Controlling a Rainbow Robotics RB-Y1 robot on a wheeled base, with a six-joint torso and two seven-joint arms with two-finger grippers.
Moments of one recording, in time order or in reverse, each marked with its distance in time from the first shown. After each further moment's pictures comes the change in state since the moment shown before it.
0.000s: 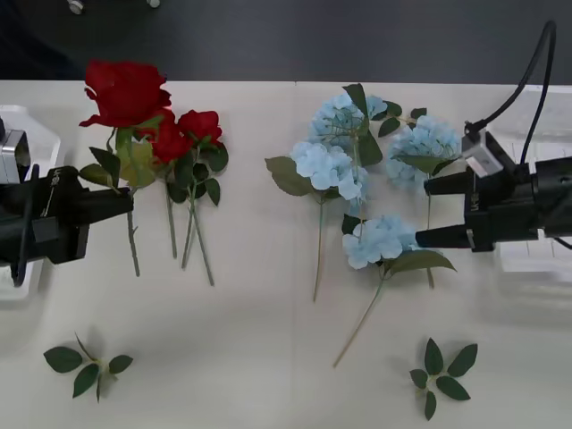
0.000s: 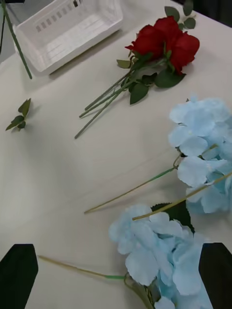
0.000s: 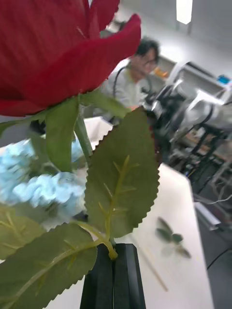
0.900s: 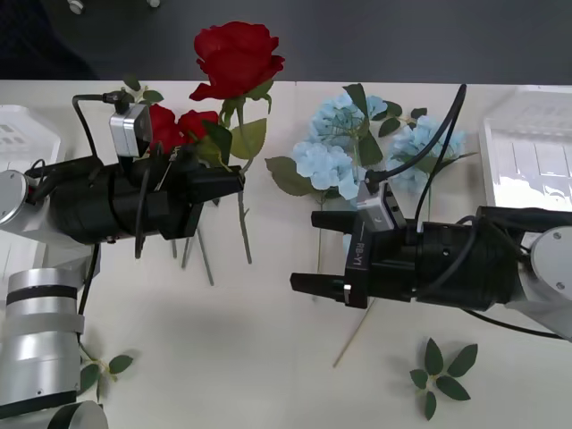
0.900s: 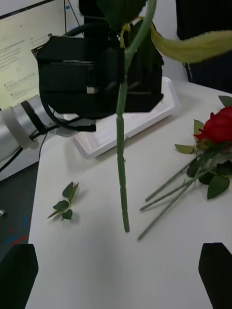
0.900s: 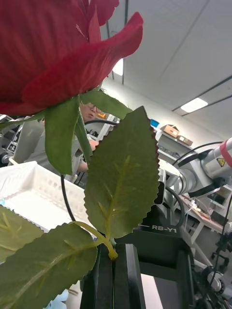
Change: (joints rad) right arm -0.020 0.096 0.428 -0.264 -0.129 -0.553 0.132; left arm -0.183 -0.279 -0.143 0.117 -0.046 0.031 0.000
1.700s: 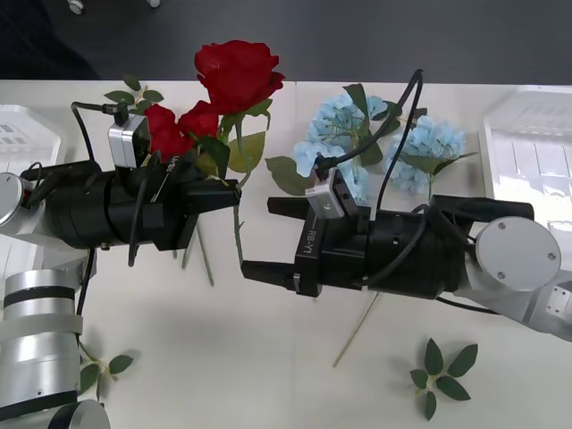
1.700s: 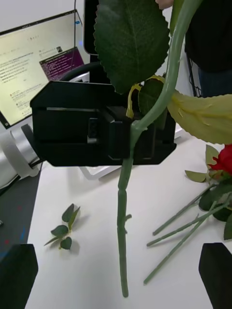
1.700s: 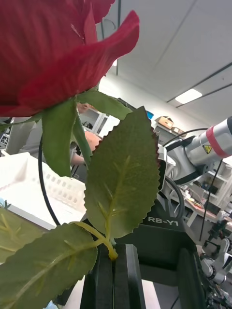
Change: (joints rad) right arm -0.186 0.066 0.183 0.034 -0.012 -0.153 0.000; left arm 0.000 -0.007 0.035 0.000 -0.034 0.077 0.000
